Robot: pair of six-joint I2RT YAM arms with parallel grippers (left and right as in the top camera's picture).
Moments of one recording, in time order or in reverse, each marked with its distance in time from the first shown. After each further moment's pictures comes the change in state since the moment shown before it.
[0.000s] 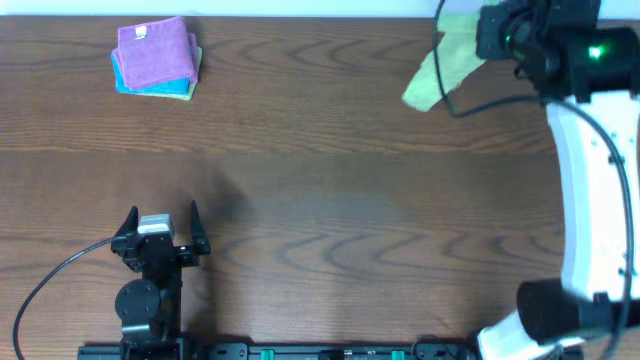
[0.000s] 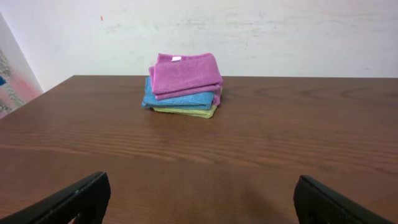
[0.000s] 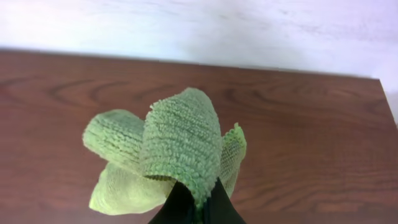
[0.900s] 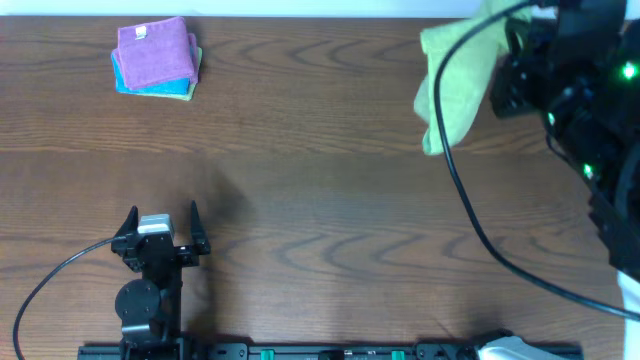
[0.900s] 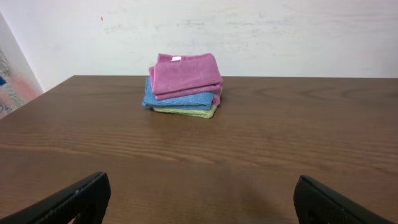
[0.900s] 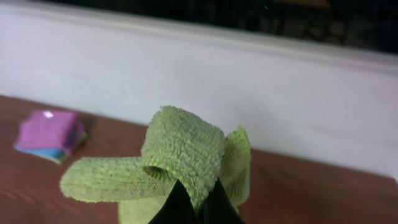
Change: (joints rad) left arm 0.000 0.000 0.000 0.000 0.000 0.000; right arm 0.196 -0.353 0.007 0.082 -0.039 -0.002
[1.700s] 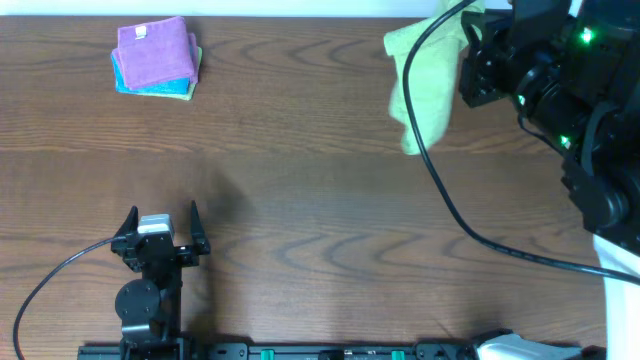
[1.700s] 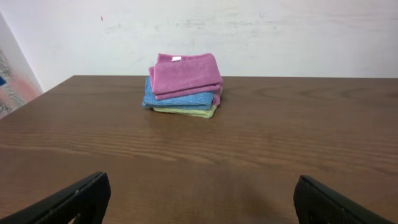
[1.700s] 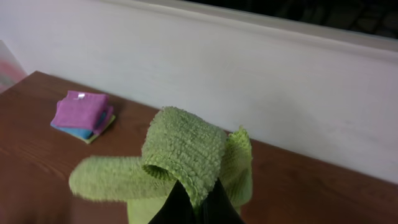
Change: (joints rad) left arm 0.000 0.000 0.000 0.000 0.000 0.000; right arm 0.002 0.065 0.000 0.002 -0.126 -0.023
